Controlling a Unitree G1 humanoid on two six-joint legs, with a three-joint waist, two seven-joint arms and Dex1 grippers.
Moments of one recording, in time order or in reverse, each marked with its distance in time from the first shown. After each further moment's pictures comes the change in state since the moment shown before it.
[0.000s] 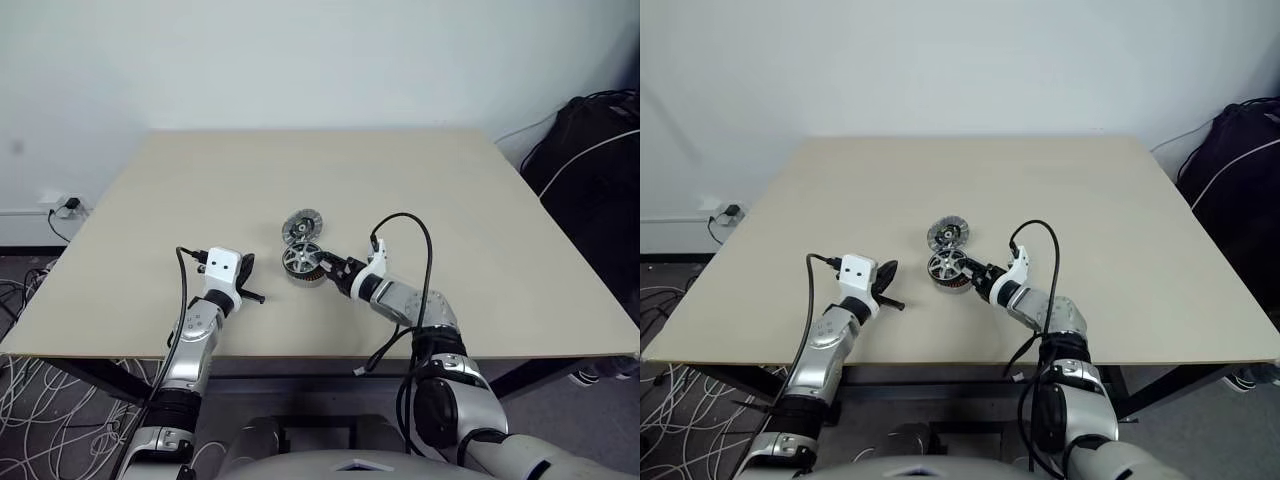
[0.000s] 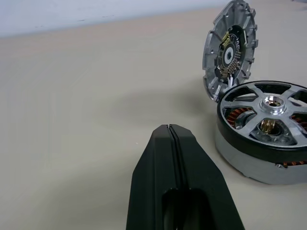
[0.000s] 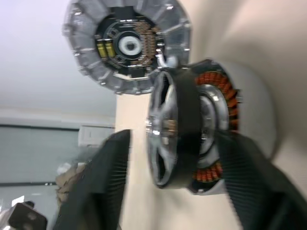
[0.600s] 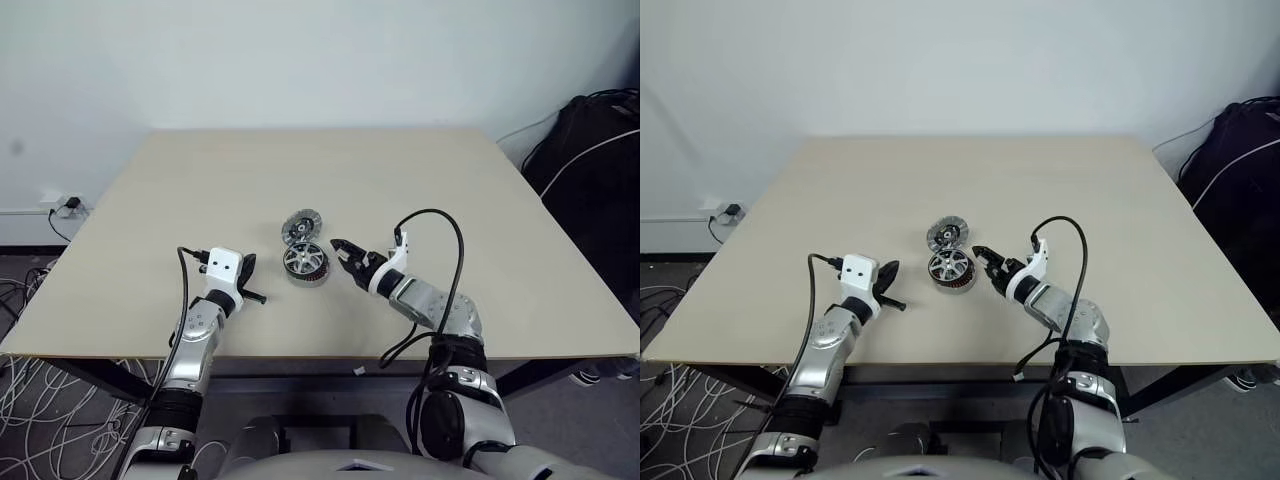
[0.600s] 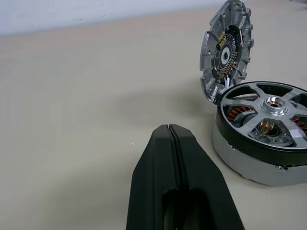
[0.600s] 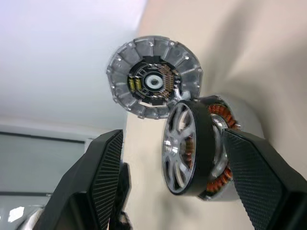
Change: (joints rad) left arm -0.001 -0.006 -0.002 0.000 0.000 0.001 -0.003; right arm 0.107 -0.042 -0.015 -0.274 0.039 0.094 -0.055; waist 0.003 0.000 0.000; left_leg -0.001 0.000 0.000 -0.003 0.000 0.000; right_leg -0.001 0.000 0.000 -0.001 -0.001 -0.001
